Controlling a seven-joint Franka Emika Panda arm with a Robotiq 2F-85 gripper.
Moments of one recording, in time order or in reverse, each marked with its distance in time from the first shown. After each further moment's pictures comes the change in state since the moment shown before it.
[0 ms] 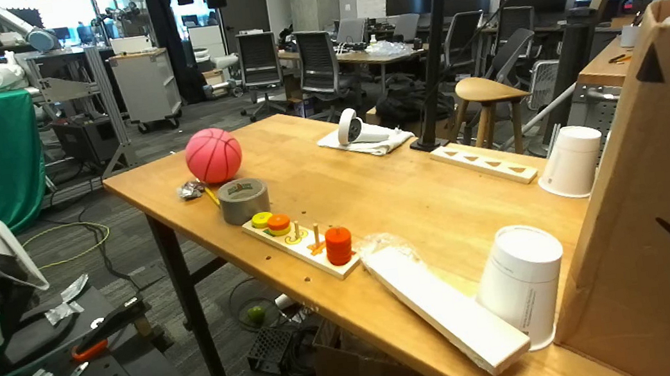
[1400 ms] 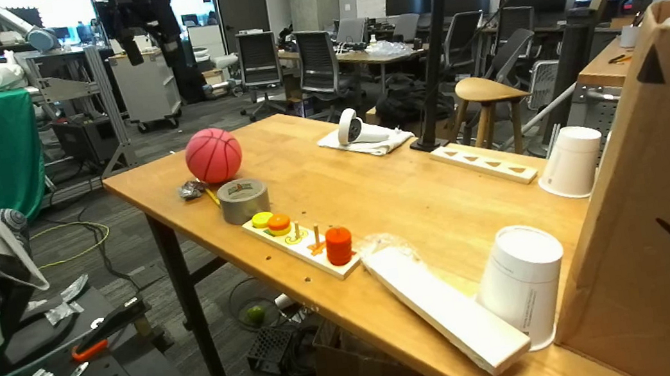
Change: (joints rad) arm 0.207 0.282 0.286 0.021 0.011 0.334 0.065
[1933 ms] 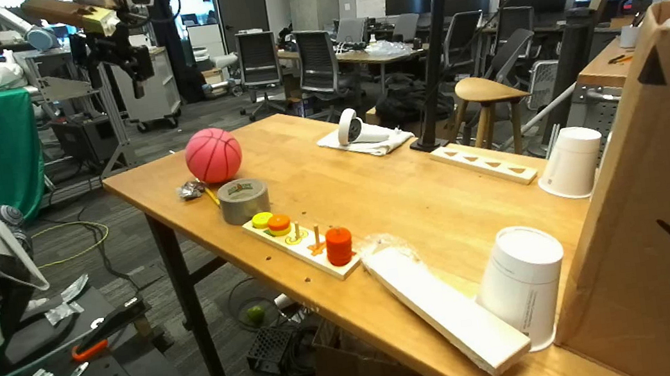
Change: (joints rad) arm 0.153 0.345 0.032 0.198 0.173 0.098 -0.214
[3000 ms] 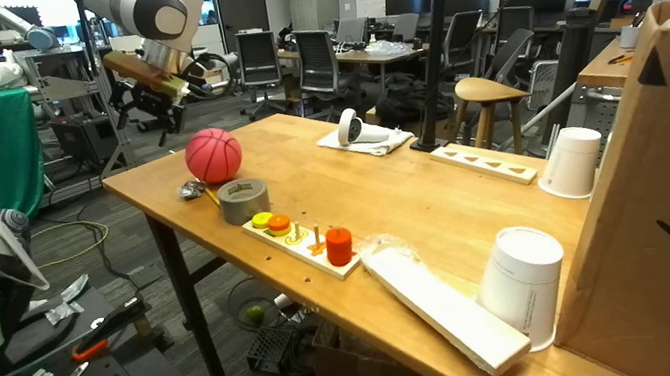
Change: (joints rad) arm -0.094 0.391 0.003 0.219 0.145 -0.165 -0.356
